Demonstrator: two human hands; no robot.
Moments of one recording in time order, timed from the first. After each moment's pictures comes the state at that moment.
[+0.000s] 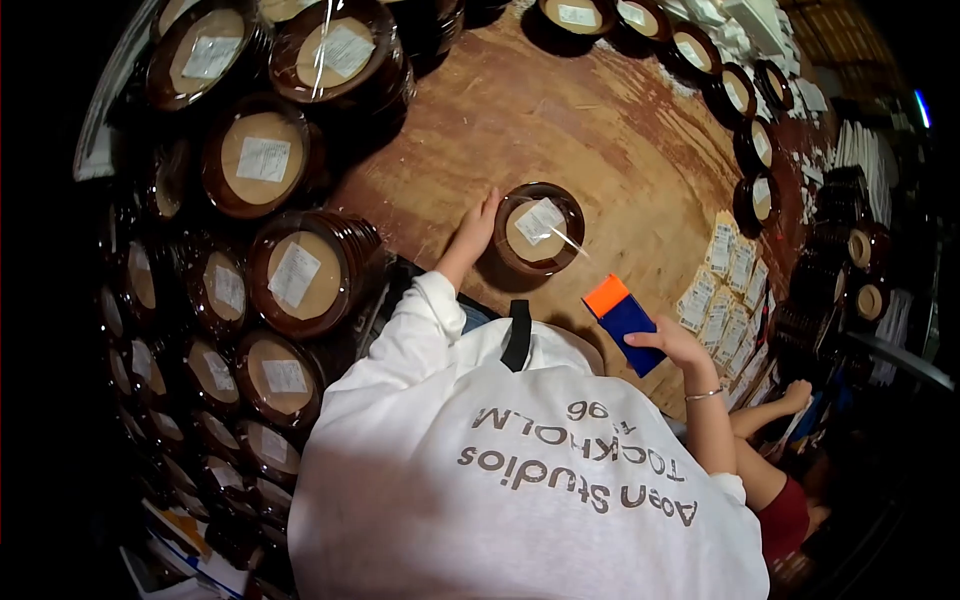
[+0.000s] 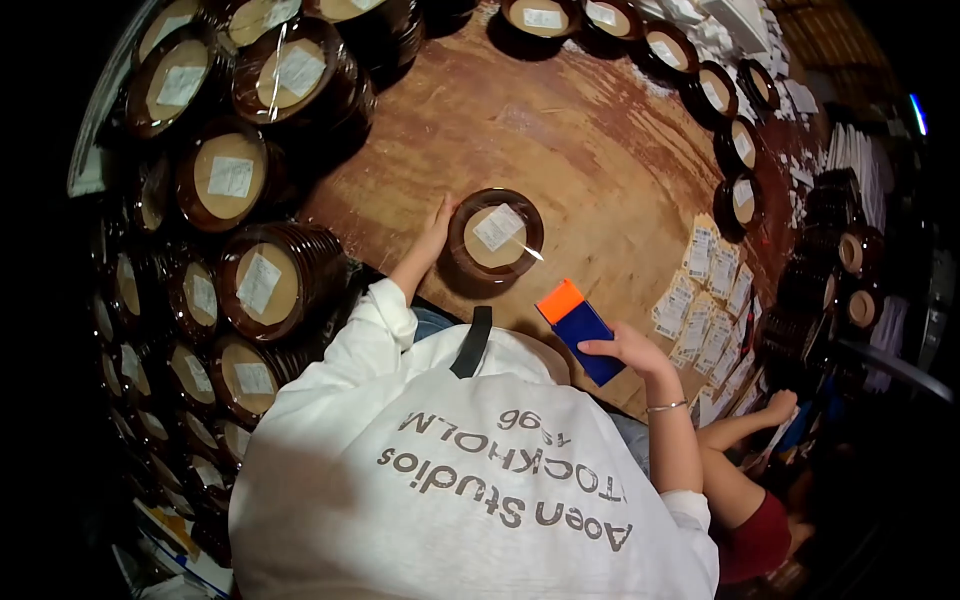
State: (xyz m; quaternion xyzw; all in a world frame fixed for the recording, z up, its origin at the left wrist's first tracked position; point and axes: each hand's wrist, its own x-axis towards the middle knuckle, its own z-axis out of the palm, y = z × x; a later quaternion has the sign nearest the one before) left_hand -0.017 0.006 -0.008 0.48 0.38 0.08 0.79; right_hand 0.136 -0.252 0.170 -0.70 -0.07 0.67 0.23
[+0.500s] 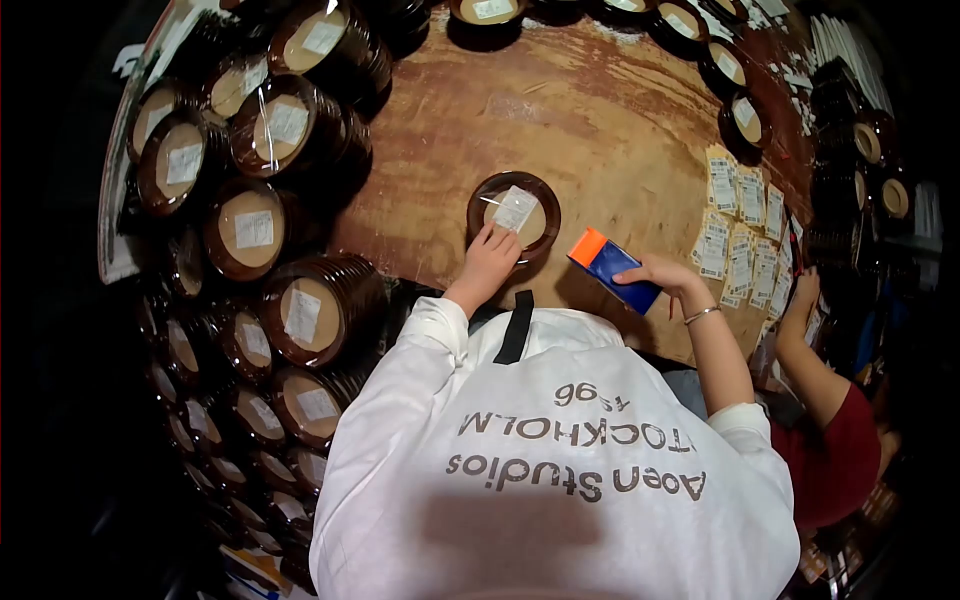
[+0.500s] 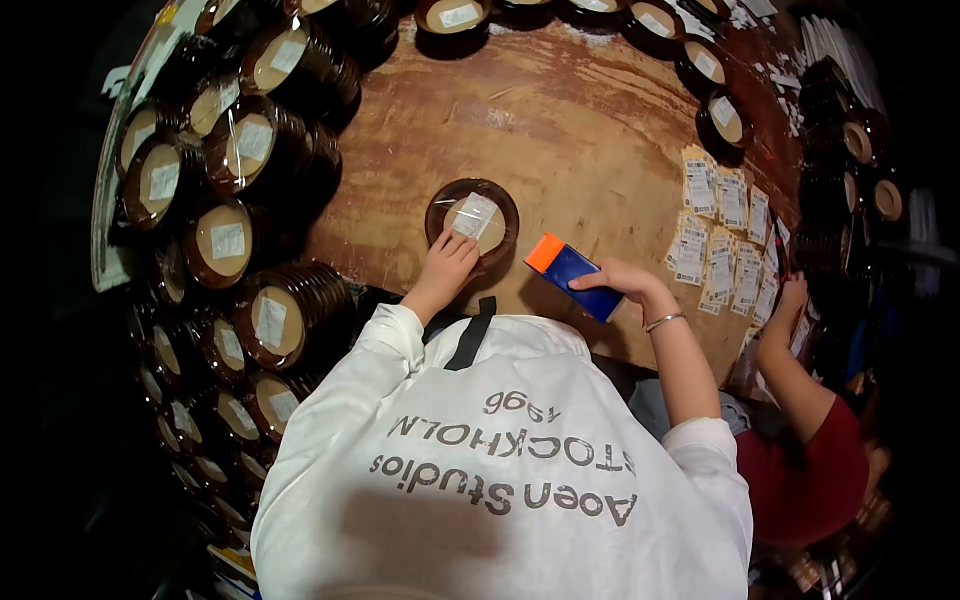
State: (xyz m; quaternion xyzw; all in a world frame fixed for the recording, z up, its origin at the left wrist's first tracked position) left_hand -0.030 -0.036 0.008 0.97 -0.05 0.16 0.16; right_hand 0.163 -0.268 0.105 -0.64 -0.04 0.71 0.28
